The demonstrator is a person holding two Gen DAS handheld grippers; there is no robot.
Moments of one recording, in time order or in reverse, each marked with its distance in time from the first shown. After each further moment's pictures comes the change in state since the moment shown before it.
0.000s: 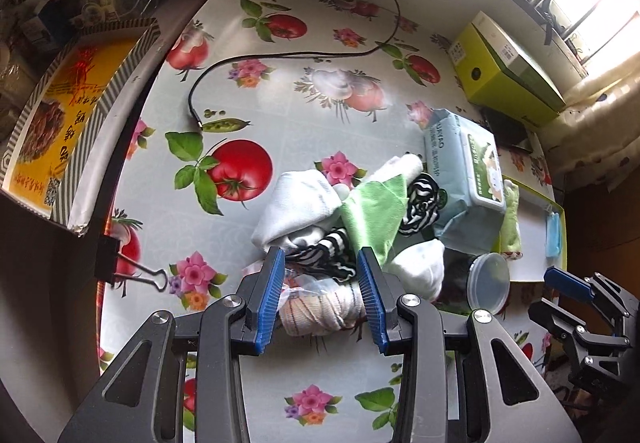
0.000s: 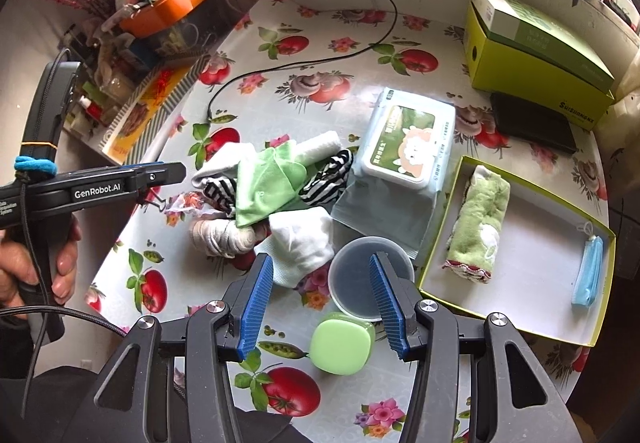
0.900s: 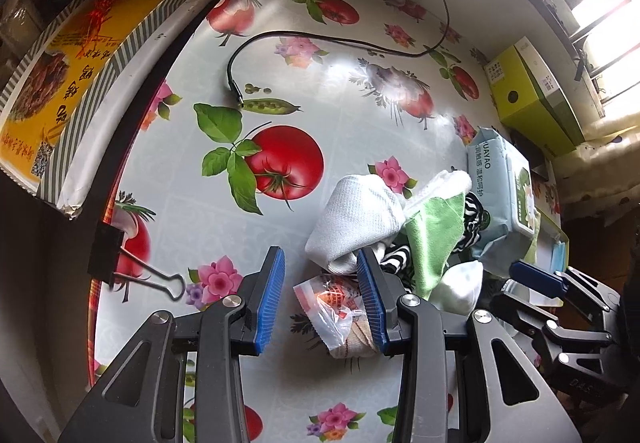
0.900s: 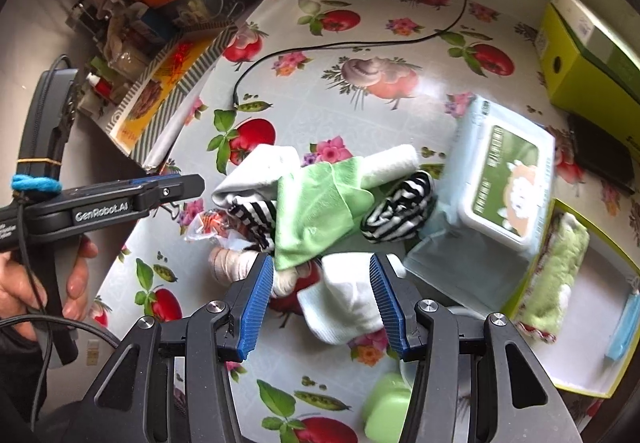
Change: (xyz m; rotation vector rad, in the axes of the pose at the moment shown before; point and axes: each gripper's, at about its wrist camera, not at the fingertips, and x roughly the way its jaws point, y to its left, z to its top) left arm 0.032 0.056 0.008 -0.123 0.033 -0.053; right arm 0.084 0.044 0.050 -0.054 0.106 0.078
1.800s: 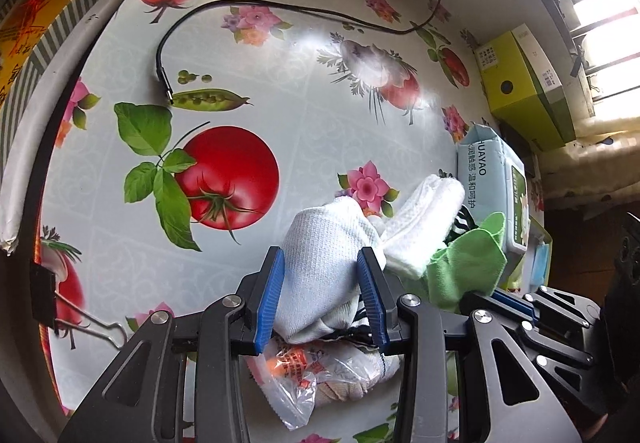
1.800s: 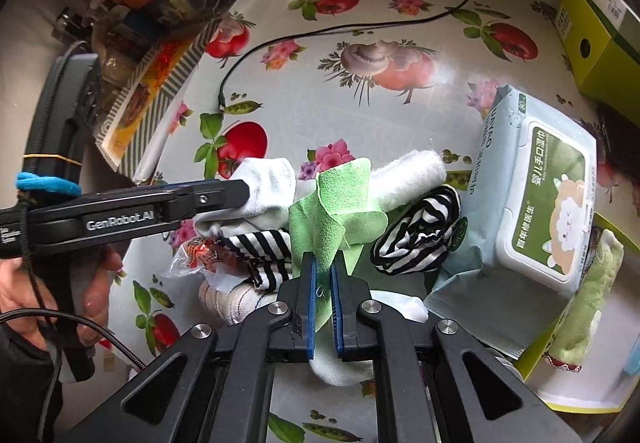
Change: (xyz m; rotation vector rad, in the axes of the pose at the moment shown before) left arm 0.056 -0.014 0.036 0.010 0.117 -0.122; right arm 0.022 -0.011 0.018 0.050 0.014 0.031
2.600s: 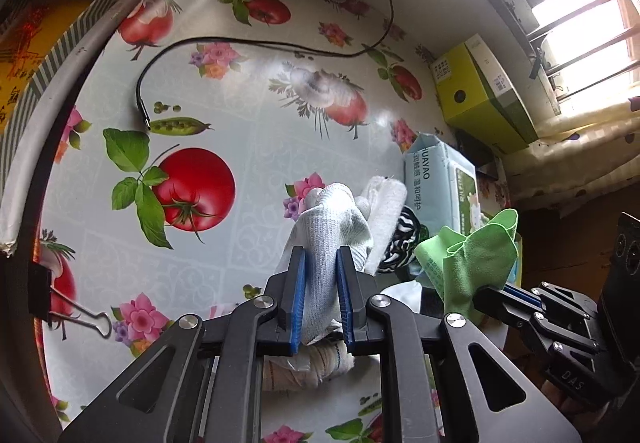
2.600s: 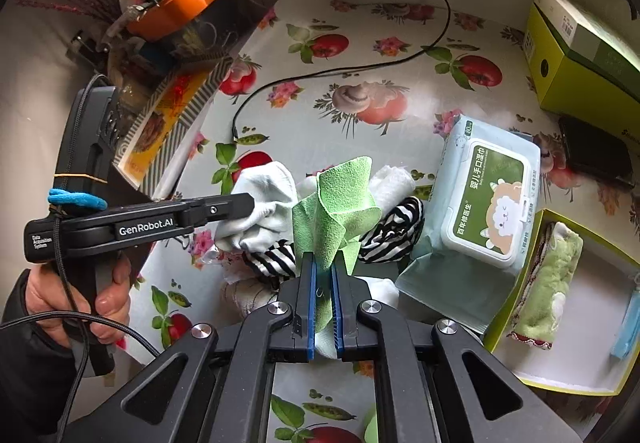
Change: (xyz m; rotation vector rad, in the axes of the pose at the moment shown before) left arm -0.040 -0.023 -0.015 0.049 -0.101 -0.081; right arm -0.059 -0.003 -0.017 0.009 -0.115 -0.003
